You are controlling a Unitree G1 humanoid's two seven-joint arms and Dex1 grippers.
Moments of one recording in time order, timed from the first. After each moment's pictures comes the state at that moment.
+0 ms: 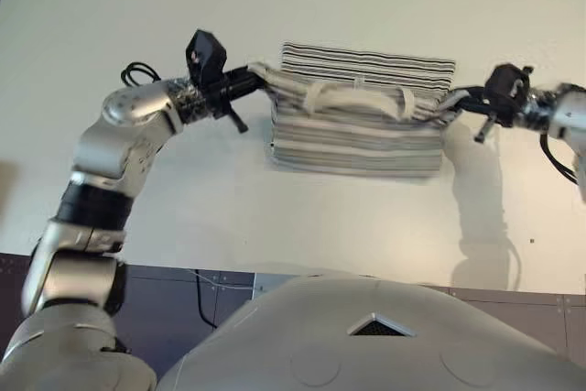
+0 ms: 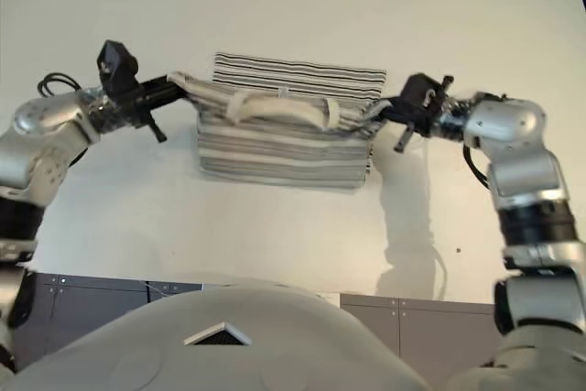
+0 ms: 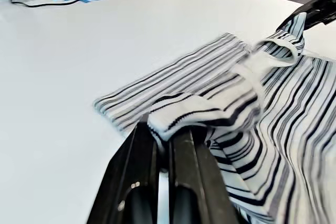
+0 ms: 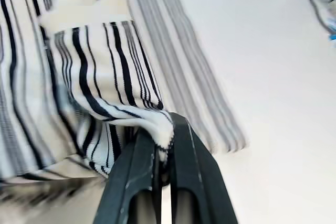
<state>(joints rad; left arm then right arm) -0.40 0.67 -0.30 0.26 -0.54 0.27 -0.68 -0.36 -0.76 0.26 0.36 0.11 -0.04 0.87</state>
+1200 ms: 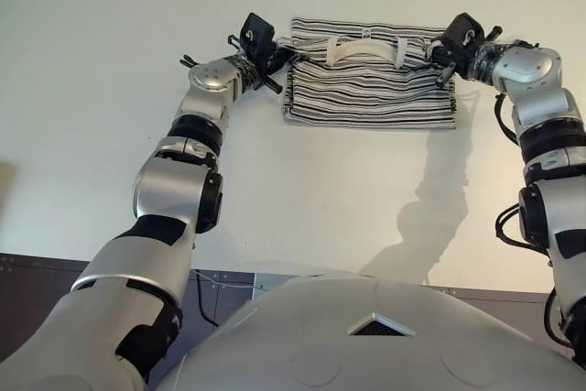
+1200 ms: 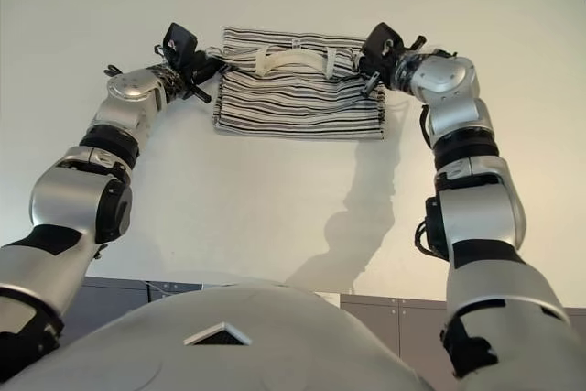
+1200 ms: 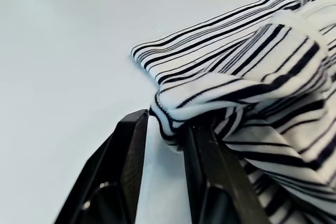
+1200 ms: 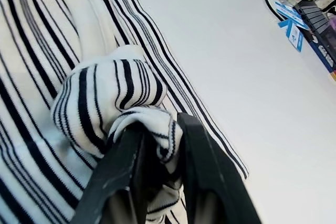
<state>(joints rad) -0.80 0.23 -0.08 1.25 -0.03 -0.13 -0.51 -0.73 -0.45 0.23 1.02 -0.19 -0.23 0.63</state>
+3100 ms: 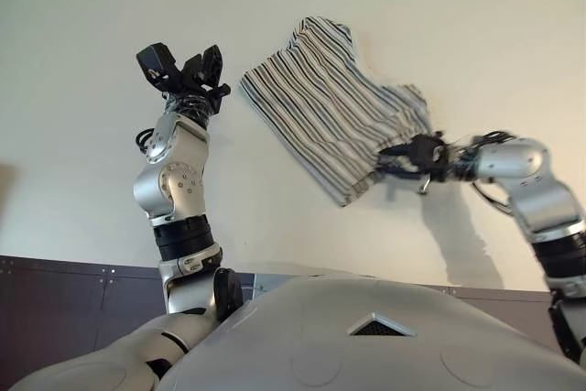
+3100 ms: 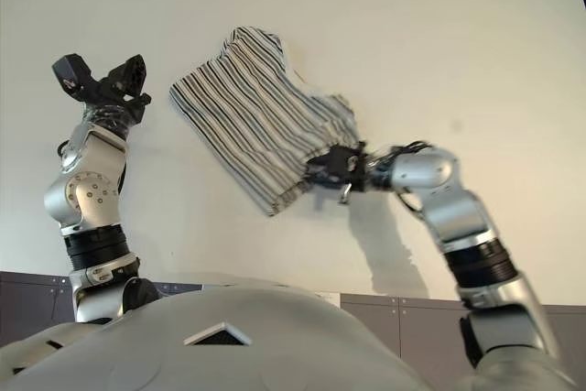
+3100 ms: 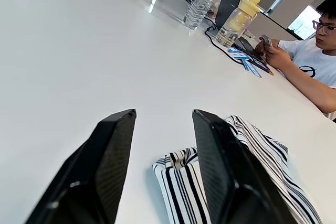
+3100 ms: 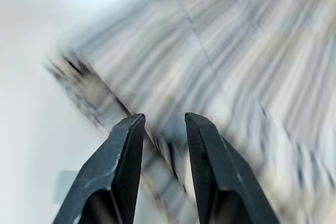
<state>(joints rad) -0.07 0.09 0.31 -0.21 -0.50 0.59 -0.04 -0.03 -0.60 0.38 -0.35 0.18 0.31 0.97</state>
